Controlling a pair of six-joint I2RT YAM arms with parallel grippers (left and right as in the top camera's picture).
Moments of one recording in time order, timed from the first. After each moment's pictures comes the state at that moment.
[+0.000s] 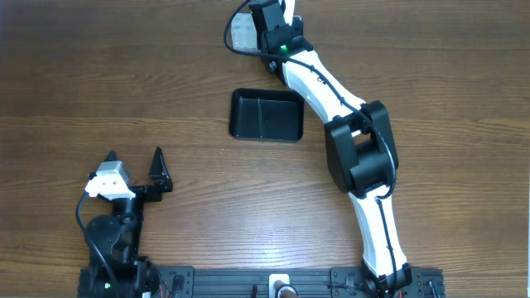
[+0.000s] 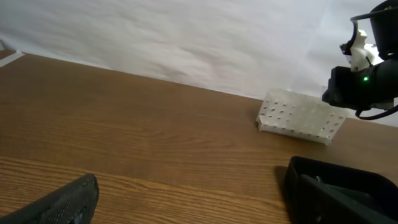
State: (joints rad) left arm 0.04 0.01 0.01 -0.07 0.03 -0.20; right arm 0.45 2.35 1.94 -0.29 0.46 0.28
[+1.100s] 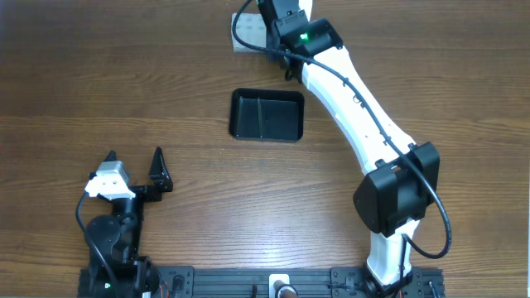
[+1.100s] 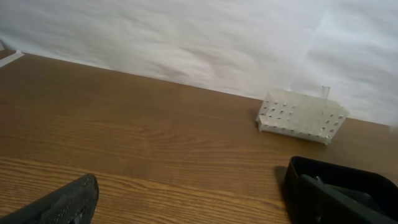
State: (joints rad) left arm 0.04 0.01 0.01 -0.07 0.03 -0.20; right arm 0.49 2.03 1.96 -0.94 0.35 0.43
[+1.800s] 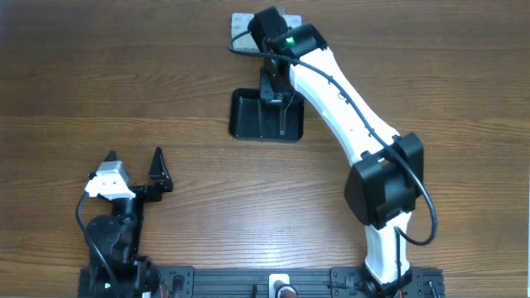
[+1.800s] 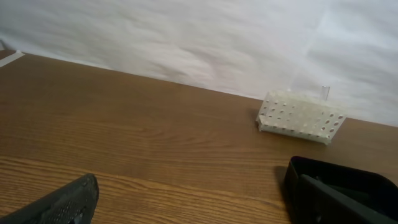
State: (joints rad) left arm 0.04 0.01 0.01 -0.07 0.03 -0.20; right arm 0.51 2.12 1.96 -1.27 0.06 0.50
